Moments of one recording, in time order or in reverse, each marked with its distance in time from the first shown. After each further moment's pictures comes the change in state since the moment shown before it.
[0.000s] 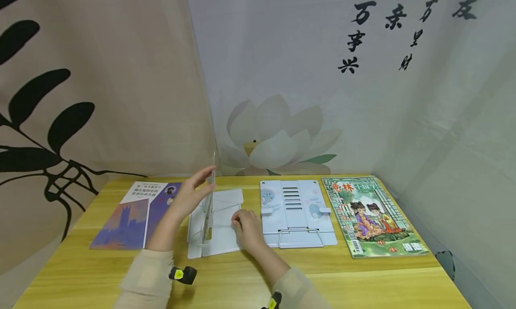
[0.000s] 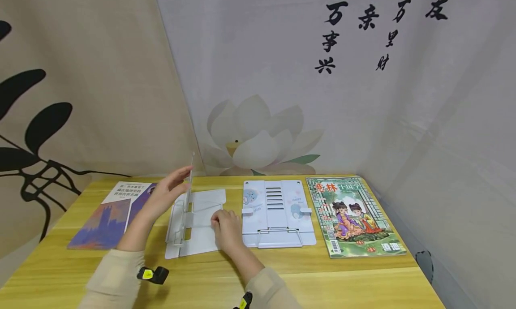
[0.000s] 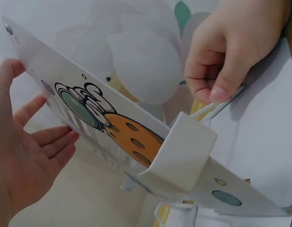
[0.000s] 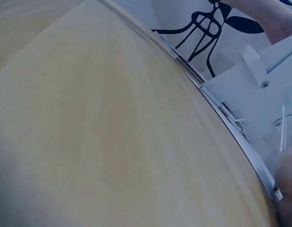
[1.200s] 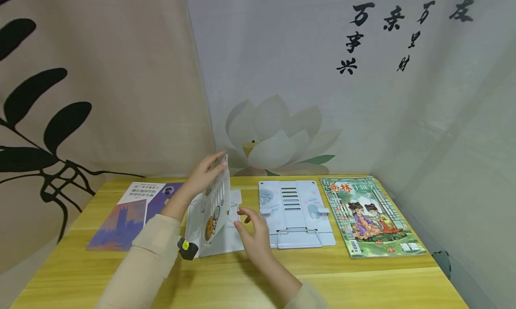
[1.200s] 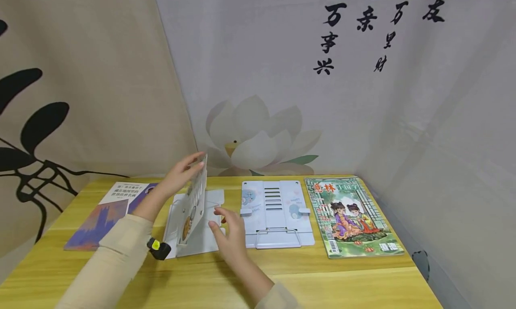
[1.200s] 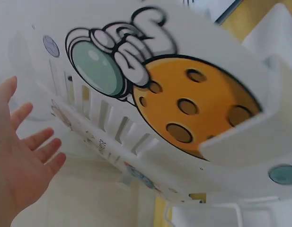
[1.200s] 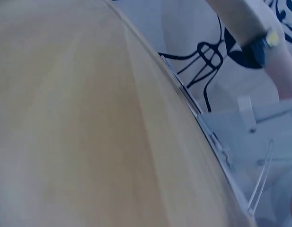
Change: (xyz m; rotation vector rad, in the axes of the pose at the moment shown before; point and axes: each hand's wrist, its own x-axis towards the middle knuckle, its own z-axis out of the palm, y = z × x) left_hand 0.061 0.003 0.009 0.107 -0.068 0.086; right_hand -0.024 -0.028 -0.037 0.442 0.355 -0.129
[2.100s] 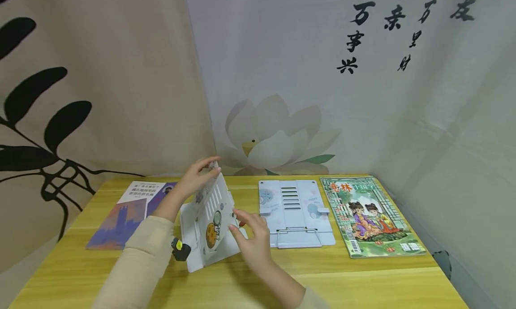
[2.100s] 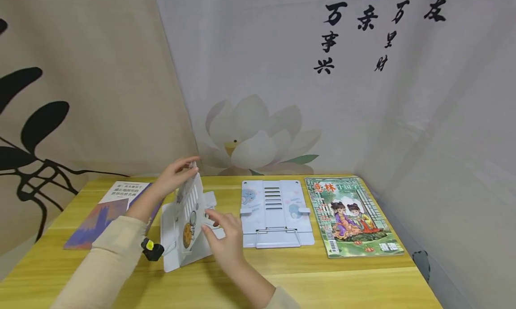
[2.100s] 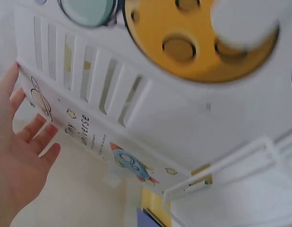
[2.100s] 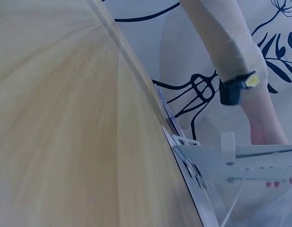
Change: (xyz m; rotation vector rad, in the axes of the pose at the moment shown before) left_hand -0.010 -0.020 -0.014 0.024 -0.014 -0.093; right_hand 0.014 -0.061 -0.013 0.013 0.075 -0.164
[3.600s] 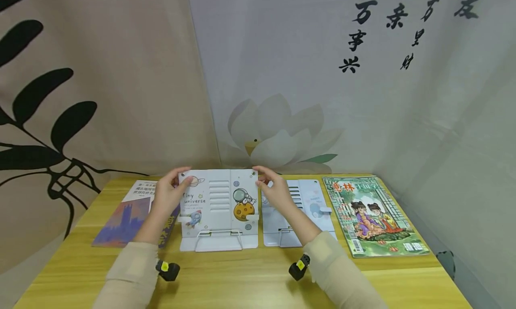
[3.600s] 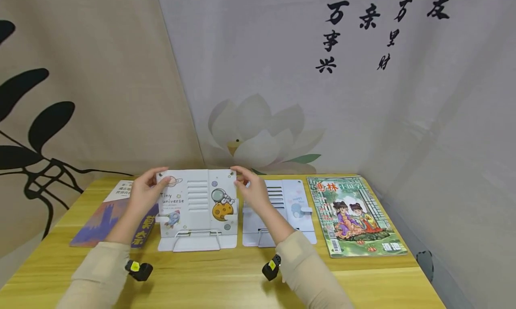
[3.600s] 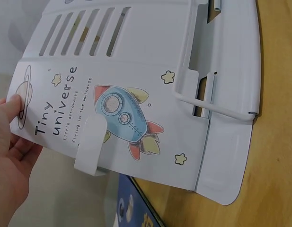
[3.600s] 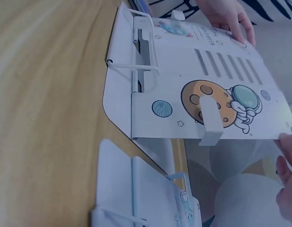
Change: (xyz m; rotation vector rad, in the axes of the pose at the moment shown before) left_hand -0.056 -0.027 -0.016 0.072 0.497 0.012; right_hand 0.088 0.100 -0.034 -0.049 -0.313 0.334
